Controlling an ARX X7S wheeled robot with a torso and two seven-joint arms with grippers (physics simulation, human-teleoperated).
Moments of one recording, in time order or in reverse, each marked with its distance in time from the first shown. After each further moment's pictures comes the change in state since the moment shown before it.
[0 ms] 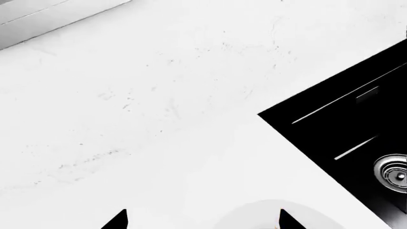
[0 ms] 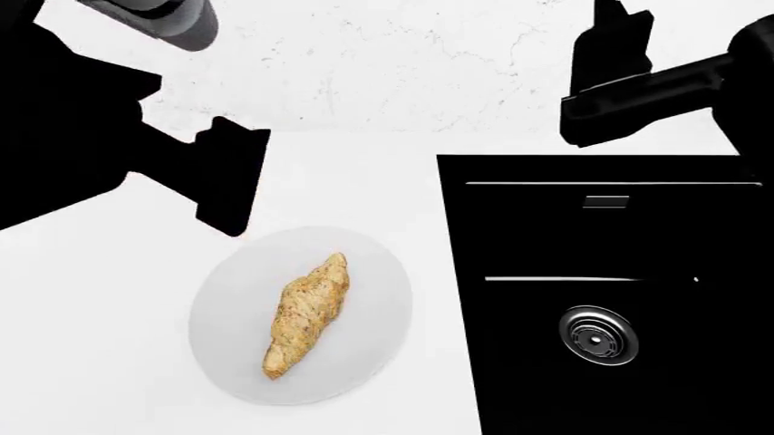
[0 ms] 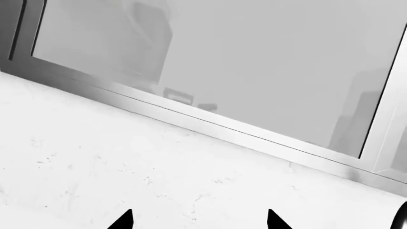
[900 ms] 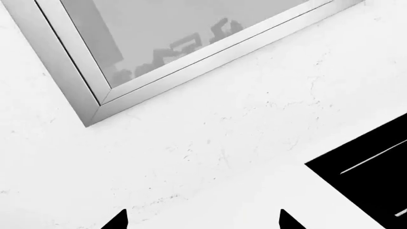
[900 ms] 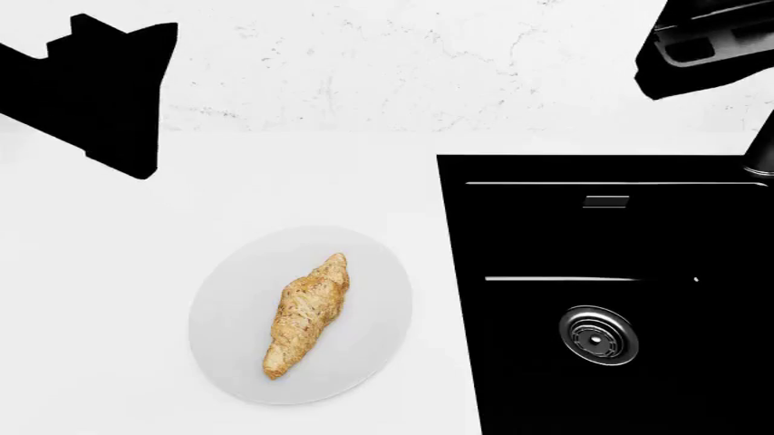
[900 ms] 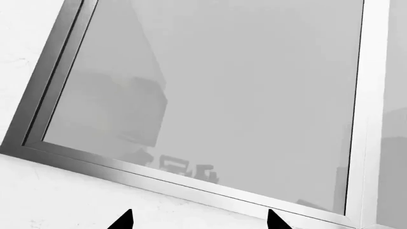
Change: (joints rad) left arm -0.190 -0.076 -0.086 0.079 -0.051 -0.049 -0.124; right arm 0.020 0.072 0.139 -0.146 -0.042 -0.117 -0.008
